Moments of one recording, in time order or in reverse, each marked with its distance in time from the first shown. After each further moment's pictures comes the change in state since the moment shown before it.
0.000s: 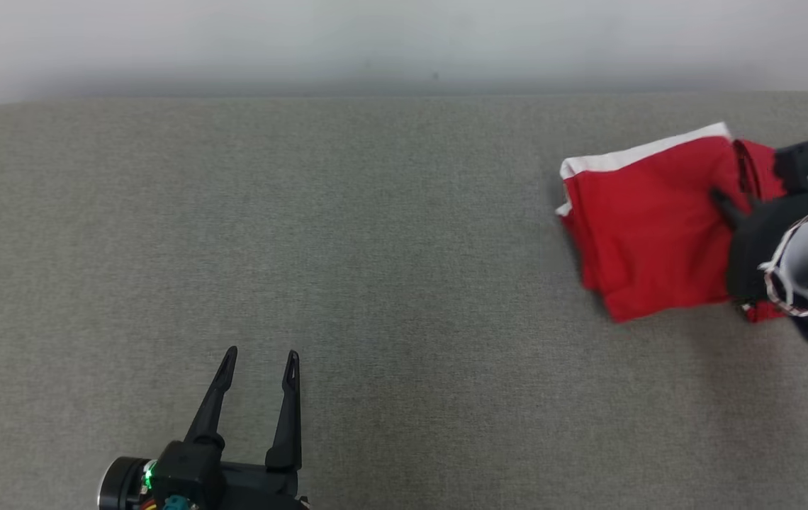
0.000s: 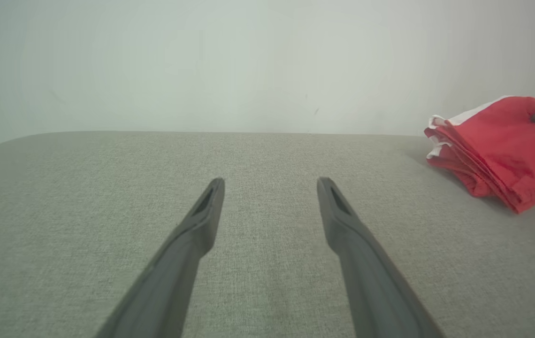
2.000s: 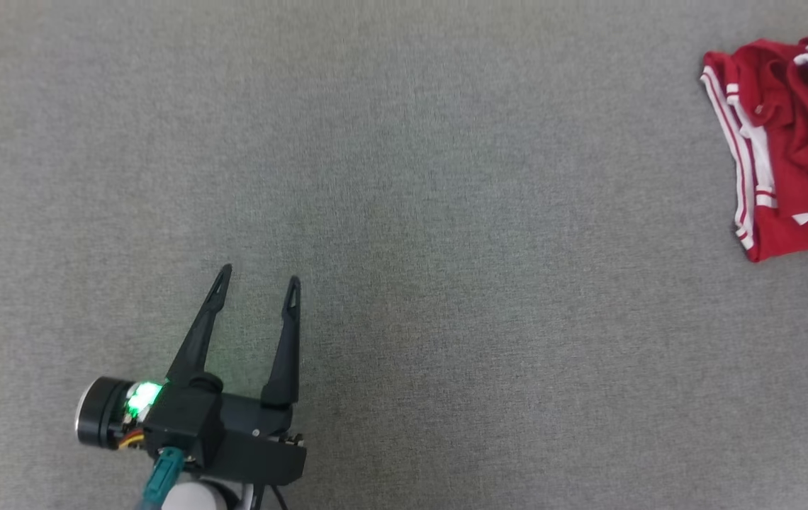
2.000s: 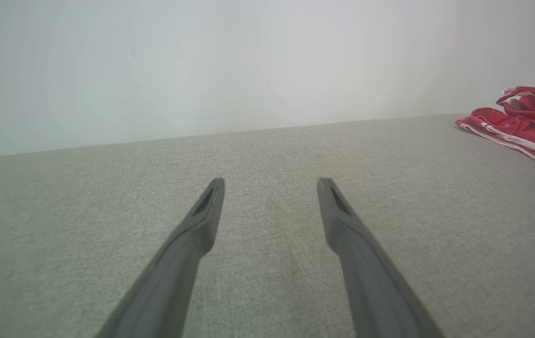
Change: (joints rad) left arm -0.130 0.006 0.019 -0.070 0.116 -0.040 0.000; right arm -0.409 -0.247 0.292 0.324 0.074 0.000 -0.203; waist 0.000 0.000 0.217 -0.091
